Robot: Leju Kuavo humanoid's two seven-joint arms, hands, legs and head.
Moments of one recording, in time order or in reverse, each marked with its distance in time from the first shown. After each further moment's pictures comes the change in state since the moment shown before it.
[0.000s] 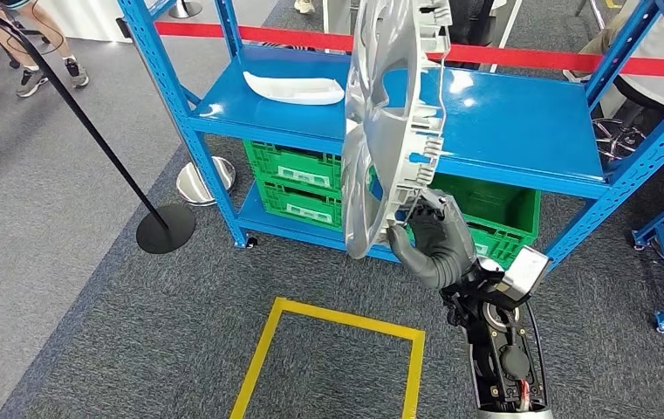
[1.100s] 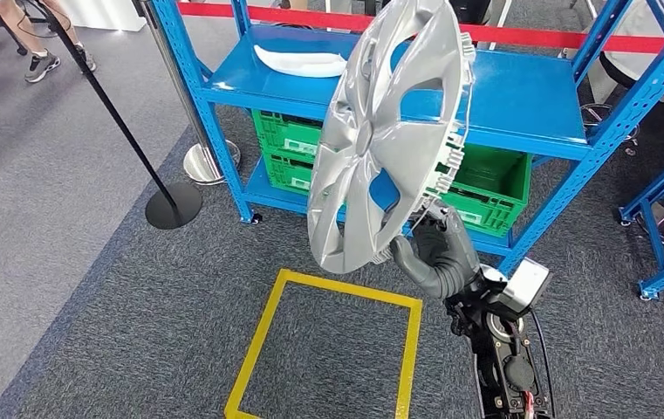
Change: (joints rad) left arm -0.001 0.000 -0.006 0.001 -0.016 -0.001 -0.001; right arm 0.040 -0.013 0.000 -0.031 0.011 0.000 0.000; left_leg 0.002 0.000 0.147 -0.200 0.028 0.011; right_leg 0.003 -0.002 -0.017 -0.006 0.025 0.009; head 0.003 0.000
